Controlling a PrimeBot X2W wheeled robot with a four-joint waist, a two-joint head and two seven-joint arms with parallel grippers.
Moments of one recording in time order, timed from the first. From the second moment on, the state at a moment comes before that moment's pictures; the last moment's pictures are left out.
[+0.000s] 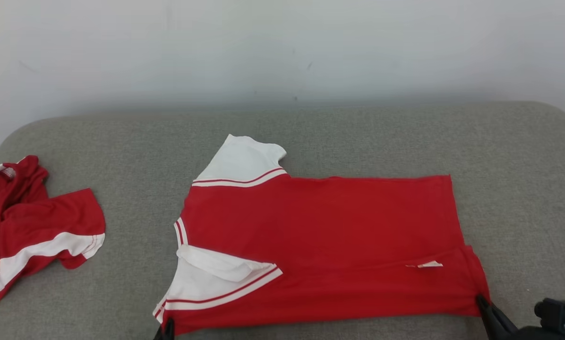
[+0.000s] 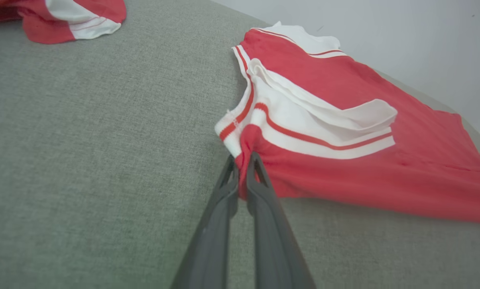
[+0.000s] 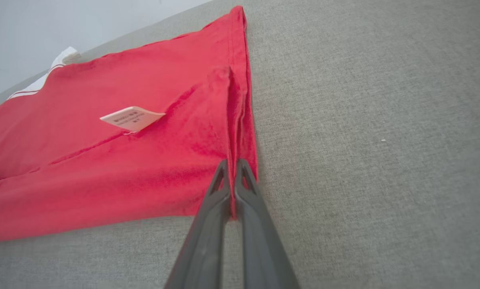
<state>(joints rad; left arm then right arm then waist) -0.03 0.20 -0.31 0.43 -0.65 -0.02 -0.26 -0.04 -0.33 0.14 0.44 0.63 0.13 -0.02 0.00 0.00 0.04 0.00</state>
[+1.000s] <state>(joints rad) 0.02 0.16 -0.02 0.12 -0.36 0.00 -0.26 -0.01 -0.19 0.01 0.12 0.40 0.13 -0.14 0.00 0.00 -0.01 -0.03</state>
